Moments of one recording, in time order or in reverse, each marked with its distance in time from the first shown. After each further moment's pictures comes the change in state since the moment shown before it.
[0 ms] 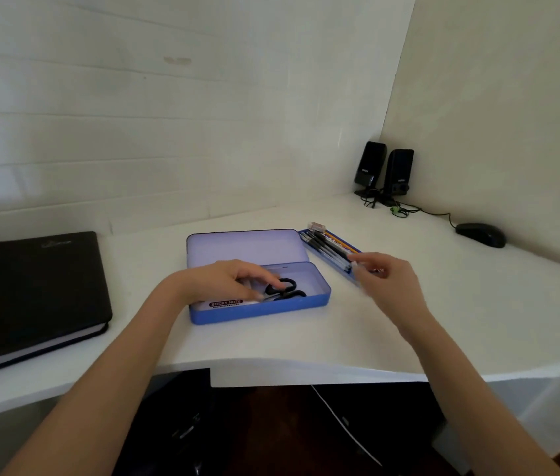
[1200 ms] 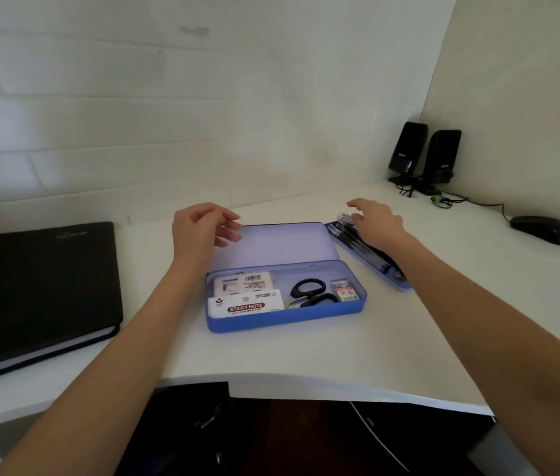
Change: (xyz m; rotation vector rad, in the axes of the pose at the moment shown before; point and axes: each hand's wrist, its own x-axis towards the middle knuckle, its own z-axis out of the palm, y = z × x) left_hand 0.012 -0.033 -0.033 -0.538 1.135 -0.020; right_hand 0.156 0.020 0.078 -0.694 -0.234 -0.093
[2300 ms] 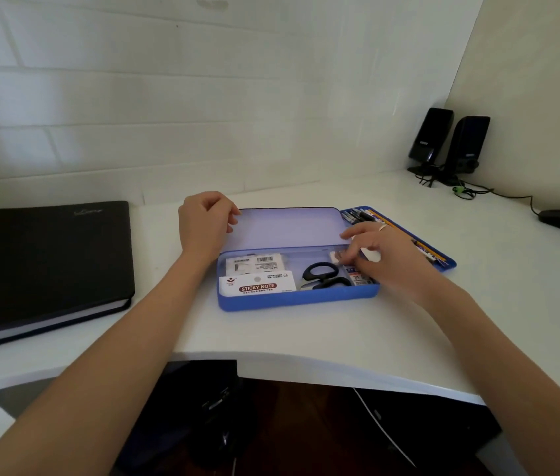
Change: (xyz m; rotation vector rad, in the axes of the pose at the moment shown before) left_hand 0.000 -0.015 -0.004 0.209 0.146 0.036; right_hand -0.108 -0.011 -0.006 0.375 -0.038 -0.465
